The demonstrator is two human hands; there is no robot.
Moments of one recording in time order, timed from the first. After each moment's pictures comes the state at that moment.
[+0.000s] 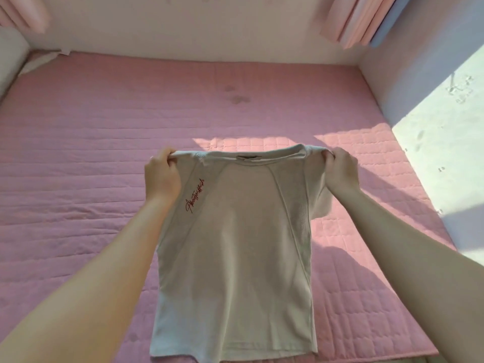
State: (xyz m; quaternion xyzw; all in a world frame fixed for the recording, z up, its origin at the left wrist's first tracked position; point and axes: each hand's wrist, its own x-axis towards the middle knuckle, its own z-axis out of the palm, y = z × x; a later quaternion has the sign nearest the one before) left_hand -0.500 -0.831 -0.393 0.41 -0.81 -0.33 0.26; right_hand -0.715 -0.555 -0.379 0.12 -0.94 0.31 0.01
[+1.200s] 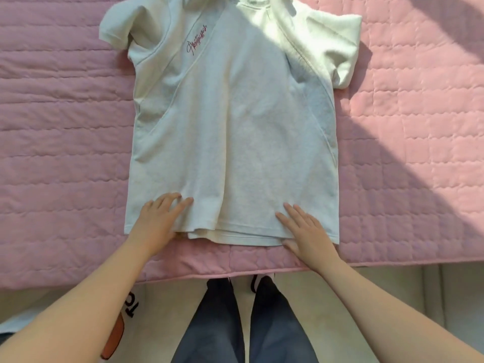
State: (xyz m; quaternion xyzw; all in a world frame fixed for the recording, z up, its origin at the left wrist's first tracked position) left_hand -0.259 -0.706 -0.751 0.13 -0.95 -0.16 -0.24; right_hand -0.448 -0.374 -0.744 0.41 -0.85 0.03 -0.32
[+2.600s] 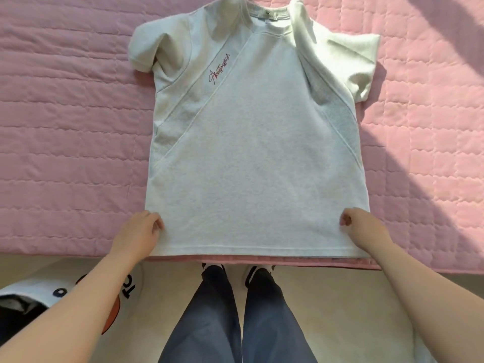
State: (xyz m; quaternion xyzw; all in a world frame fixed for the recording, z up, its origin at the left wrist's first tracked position) left_hand -0.180 -0.693 -0.736 0.37 -0.86 -0.25 -0.24; right_hand -0.525 -0.321 -0.710 0.18 -0.91 -0.05 -0.37
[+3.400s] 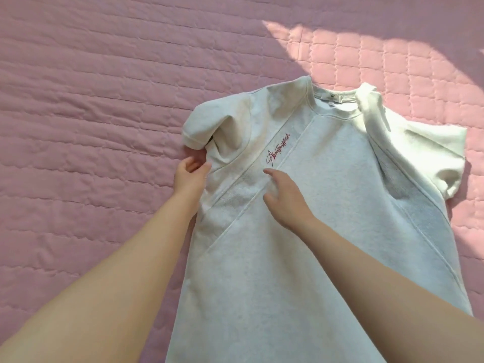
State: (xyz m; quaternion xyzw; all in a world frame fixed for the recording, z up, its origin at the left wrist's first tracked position) left_hand -0.411 -0.881 -0.767 0.58 -0.46 -0.64 0.18; right_hand -0.530 -0.711 -0.751 0.32 -0.84 0.29 -0.33
